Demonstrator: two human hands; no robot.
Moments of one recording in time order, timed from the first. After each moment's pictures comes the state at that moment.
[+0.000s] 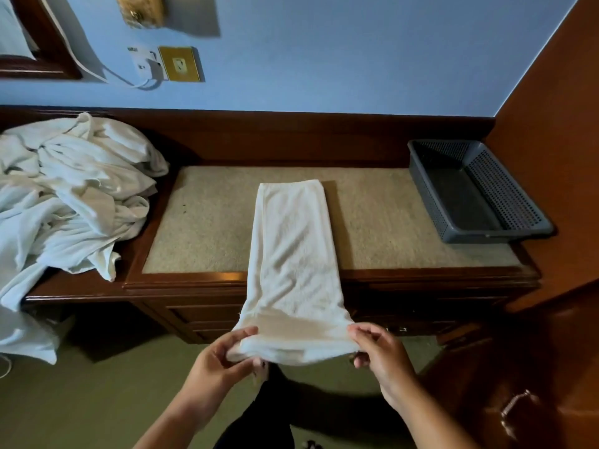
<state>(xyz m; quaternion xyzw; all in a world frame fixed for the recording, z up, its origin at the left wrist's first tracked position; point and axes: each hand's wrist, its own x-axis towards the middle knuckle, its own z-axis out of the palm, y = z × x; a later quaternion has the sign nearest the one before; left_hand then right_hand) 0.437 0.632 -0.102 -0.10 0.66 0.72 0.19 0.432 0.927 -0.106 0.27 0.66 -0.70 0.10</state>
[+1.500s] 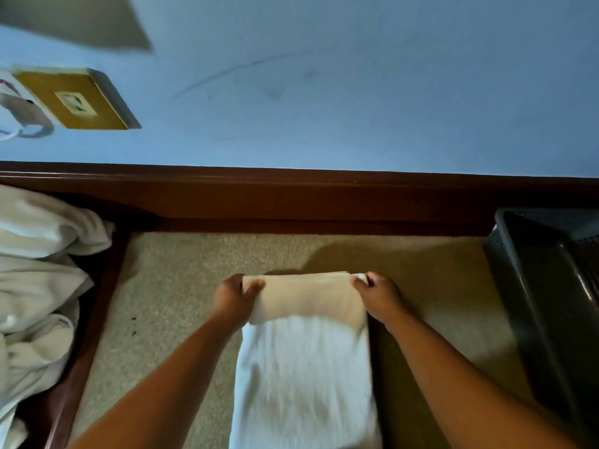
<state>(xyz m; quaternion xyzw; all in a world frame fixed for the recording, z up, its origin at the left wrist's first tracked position) -0.118 0.661 -0.190 -0.19 0.87 0.43 0.16 -0.119 0.948 -0.161 0.25 0.87 -0.37 0.21</state>
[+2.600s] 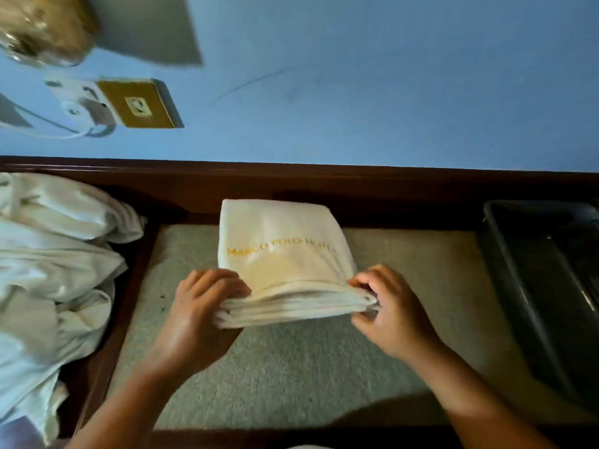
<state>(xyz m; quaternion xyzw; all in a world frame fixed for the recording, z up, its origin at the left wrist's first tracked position) -0.008 0.598 -0.049 0.24 0.91 0.32 -0.11 -0.008 0.927 -0.058 -0.16 0.94 -0.29 -0.05</state>
